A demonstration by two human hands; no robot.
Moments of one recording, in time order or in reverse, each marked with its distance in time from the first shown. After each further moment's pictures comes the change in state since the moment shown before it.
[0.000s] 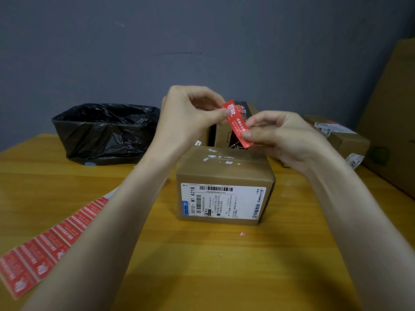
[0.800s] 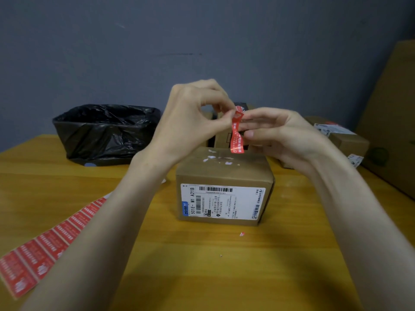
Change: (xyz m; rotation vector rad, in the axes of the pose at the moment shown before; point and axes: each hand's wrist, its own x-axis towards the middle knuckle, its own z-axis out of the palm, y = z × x) left_hand 0.000 0.003 -0.004 0.355 -0.042 0.508; right_hand -0.004 -0.003 -0.004 0.091 -0.133 -0.048
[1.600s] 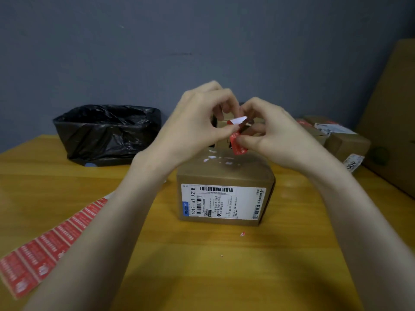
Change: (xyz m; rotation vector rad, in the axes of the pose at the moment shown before) left_hand 0.001 -0.003 0.003 0.021 -0.166 -0.083; right_hand 0.004 -0.003 0.016 -0.702 0.092 -0.257
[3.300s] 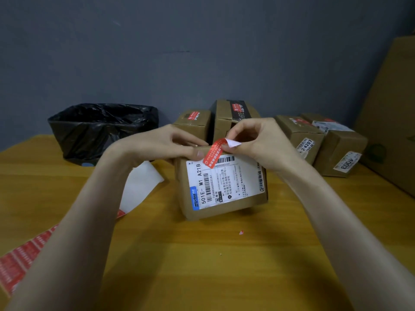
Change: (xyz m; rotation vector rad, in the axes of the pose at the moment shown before) left_hand -0.022 -0.058 -0.019 -0.302 -0.725 -0.578; right_hand -0.004 0.016 0.018 0.154 0.001 0.145
